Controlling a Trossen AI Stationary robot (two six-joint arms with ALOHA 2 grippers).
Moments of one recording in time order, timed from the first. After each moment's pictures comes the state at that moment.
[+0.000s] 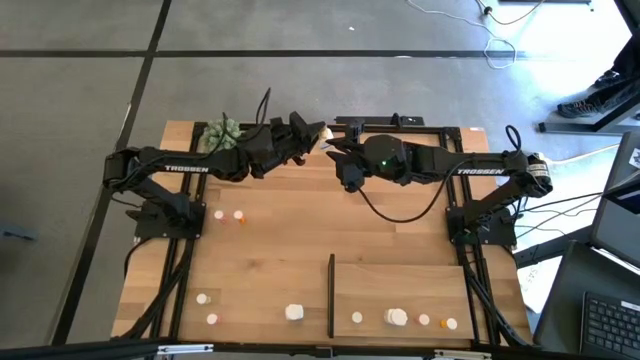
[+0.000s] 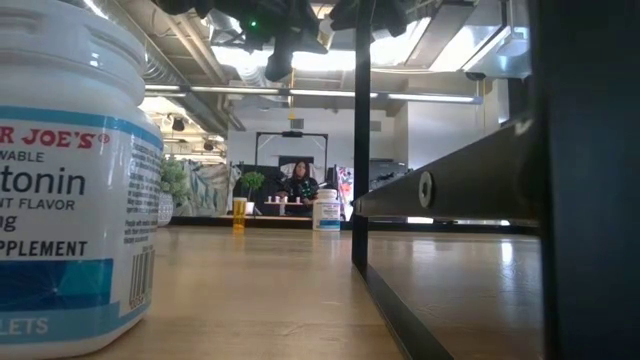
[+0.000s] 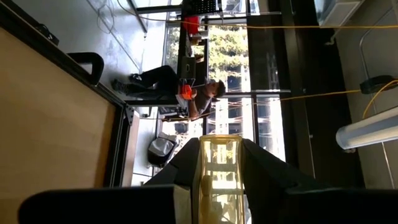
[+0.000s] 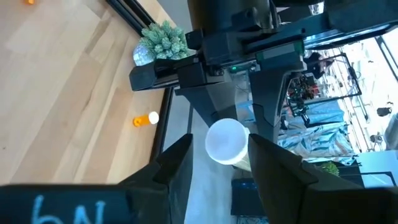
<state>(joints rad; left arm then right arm) 0.21 1.42 1.01 0.51 -0.53 -1.53 -0.04 1.50 1.40 -0.28 0.48 -0.94</state>
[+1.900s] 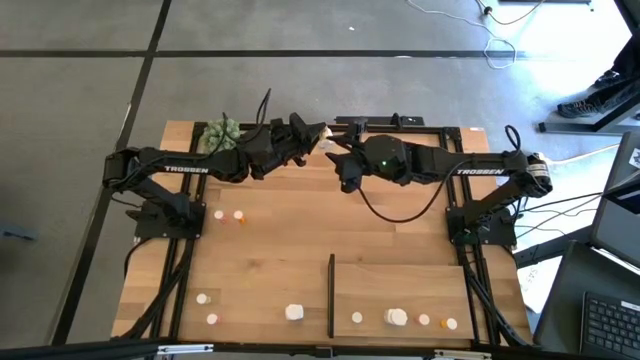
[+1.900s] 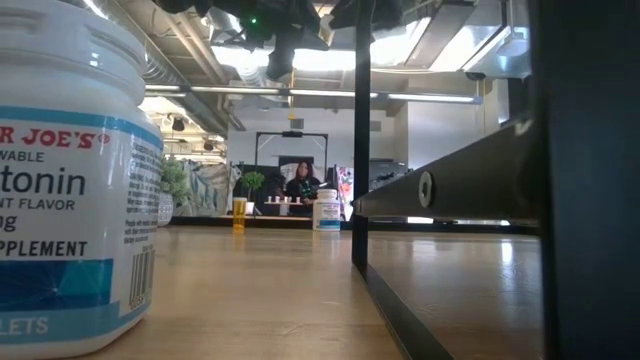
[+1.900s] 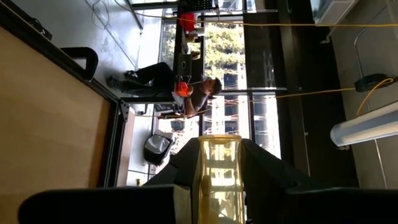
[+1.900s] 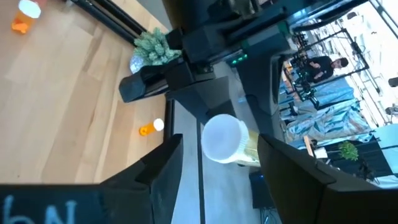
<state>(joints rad) 0.20 1.42 1.01 0.53 -0.53 -1.53 -0.03 1.50 1.40 -0.27 0.50 -0.80</state>
